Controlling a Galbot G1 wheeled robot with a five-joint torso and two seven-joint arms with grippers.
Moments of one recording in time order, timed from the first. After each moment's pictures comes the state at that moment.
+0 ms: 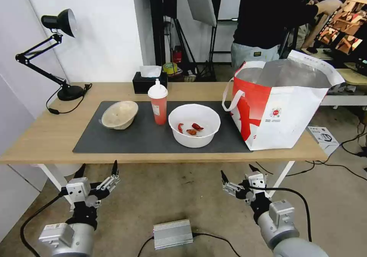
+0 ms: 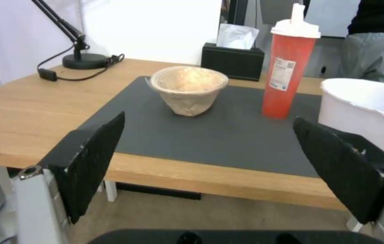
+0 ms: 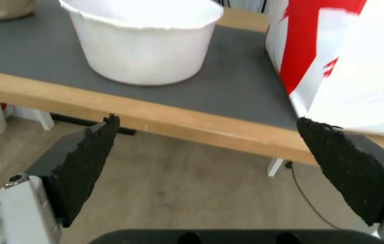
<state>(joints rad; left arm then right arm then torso) 1.87 -1.41 -0.63 -2.43 -0.25 0.08 -0.16 -1.69 1.21 0.39 2.41 0.14 -0.43 0.15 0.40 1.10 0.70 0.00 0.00</state>
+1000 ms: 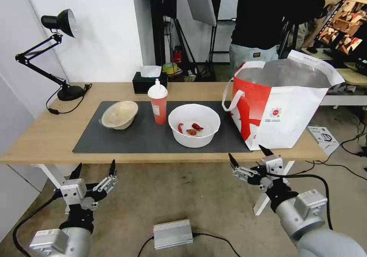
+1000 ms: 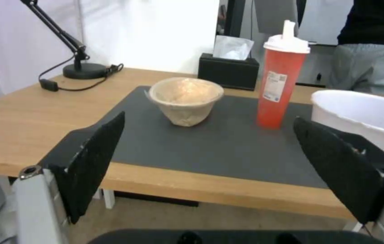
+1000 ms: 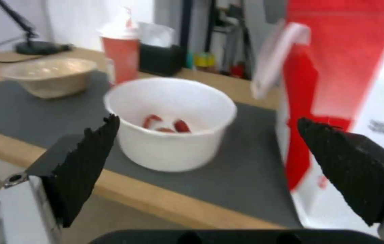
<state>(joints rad) 1.91 -1.40 -0.64 -2.47 -0.26 0.05 -0.15 -1.60 0.97 0.51 2.50 0.43 -0.35 0.14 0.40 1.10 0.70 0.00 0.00</state>
